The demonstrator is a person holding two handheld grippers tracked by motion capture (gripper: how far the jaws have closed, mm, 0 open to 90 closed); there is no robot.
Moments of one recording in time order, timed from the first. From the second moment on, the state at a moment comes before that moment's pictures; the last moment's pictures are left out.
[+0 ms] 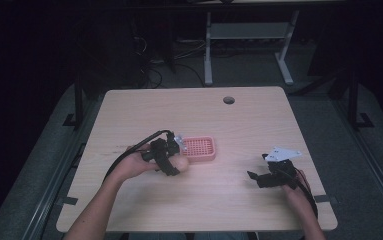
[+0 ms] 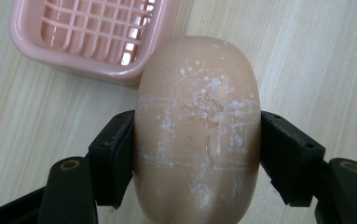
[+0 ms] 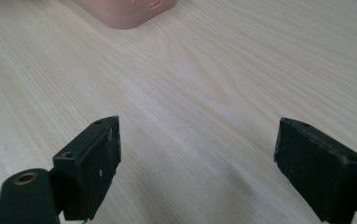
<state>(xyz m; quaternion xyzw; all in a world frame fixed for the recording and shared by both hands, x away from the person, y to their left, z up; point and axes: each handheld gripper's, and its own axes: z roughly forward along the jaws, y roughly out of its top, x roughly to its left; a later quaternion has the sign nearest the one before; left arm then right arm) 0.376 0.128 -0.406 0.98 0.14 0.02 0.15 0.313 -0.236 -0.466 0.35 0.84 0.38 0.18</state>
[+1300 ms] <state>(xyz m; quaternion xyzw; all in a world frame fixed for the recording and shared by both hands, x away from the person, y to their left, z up) 0.412 0.100 -0.385 0.98 0.12 0.03 0.14 0.313 -0.236 -0.466 0.35 0.83 0.38 0.18</state>
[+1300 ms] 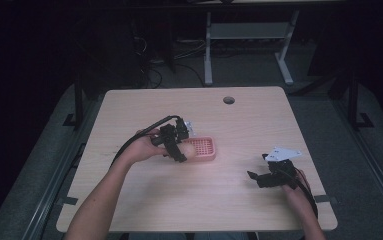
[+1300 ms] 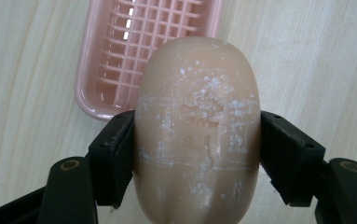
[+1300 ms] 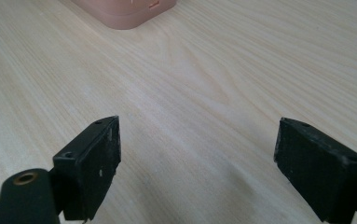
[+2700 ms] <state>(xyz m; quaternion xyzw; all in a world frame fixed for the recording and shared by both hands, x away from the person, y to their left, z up) 0.441 0.066 -0.392 0.98 0.11 0.01 0.13 0.314 -0.236 -0.467 0.35 0.84 0.38 0.18</state>
